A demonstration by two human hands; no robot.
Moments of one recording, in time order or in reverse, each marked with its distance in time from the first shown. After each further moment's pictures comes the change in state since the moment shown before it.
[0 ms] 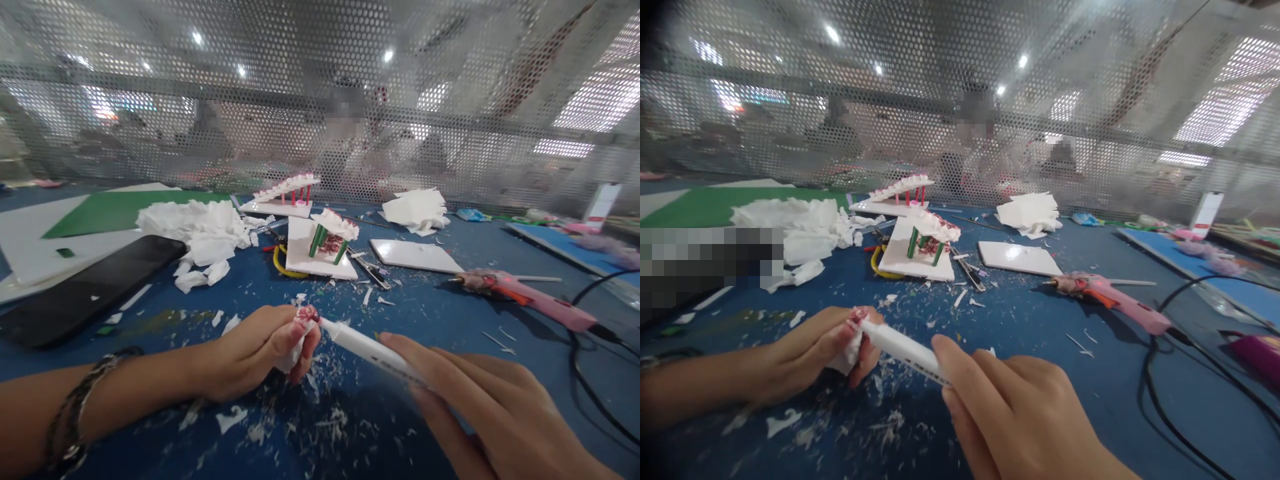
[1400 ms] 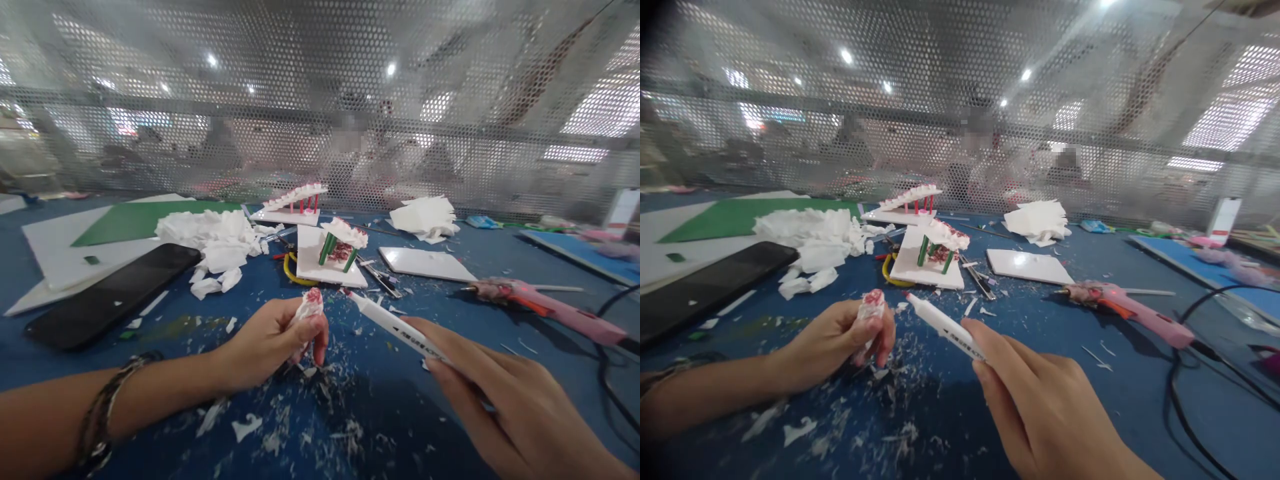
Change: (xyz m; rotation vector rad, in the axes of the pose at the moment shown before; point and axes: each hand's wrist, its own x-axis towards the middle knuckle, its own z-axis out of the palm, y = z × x) left_hand 0.007 -0.001 -0.002 -0.008 0.212 -0.068; right_hand 0.000 0.010 0.007 0.062 0.049 0.139
